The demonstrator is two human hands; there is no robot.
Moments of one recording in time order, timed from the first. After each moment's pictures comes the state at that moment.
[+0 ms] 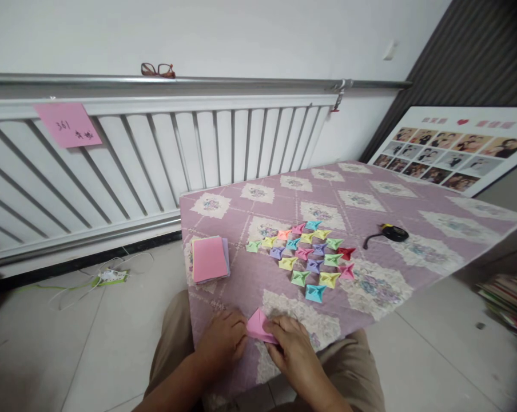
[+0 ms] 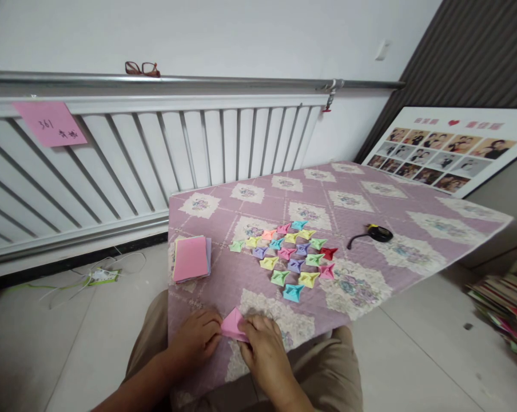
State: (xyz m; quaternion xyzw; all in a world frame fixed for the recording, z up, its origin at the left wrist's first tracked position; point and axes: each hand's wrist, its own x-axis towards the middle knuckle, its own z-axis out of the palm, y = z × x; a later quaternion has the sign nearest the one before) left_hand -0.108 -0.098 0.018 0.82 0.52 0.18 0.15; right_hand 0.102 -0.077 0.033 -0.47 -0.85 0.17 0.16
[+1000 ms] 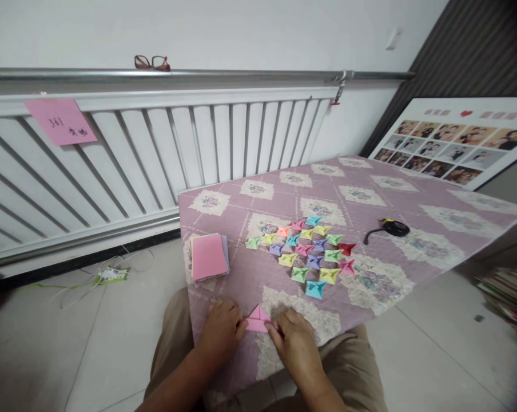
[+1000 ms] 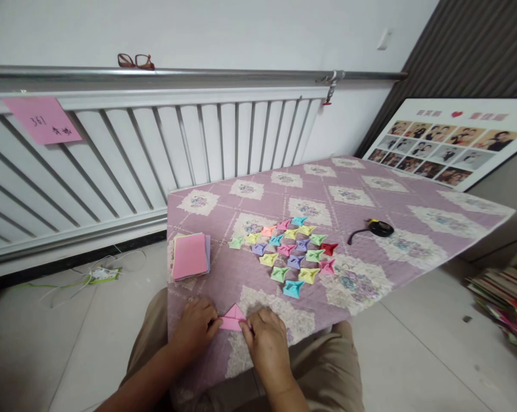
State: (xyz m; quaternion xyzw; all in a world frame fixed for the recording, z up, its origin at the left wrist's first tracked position) left_hand -0.102 -0.087 0.024 0.73 0.65 0.14 0.16; right_hand 0.099 -0.070 0.009 -0.53 -0.81 0.05 0.25
